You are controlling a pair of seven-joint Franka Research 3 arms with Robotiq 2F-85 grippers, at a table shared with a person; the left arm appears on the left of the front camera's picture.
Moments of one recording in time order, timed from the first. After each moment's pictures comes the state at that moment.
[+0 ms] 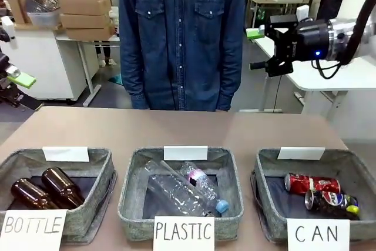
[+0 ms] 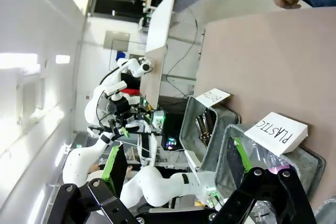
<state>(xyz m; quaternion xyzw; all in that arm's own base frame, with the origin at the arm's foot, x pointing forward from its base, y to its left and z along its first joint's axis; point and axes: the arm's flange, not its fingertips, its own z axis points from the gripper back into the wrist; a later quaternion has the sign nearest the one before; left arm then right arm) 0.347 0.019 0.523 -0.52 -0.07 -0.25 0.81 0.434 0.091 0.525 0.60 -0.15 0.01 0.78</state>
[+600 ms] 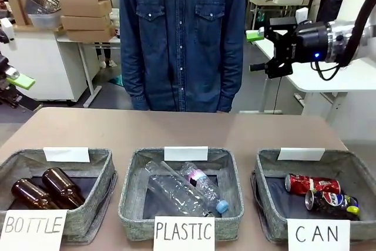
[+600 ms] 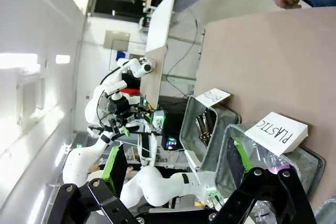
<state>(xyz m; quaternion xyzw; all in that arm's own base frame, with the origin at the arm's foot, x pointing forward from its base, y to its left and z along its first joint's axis) 0.346 0.025 0.522 -0.52 -0.08 -0.25 0.81 0.434 0.091 0.525 0.60 -0.15 0.01 0.78</state>
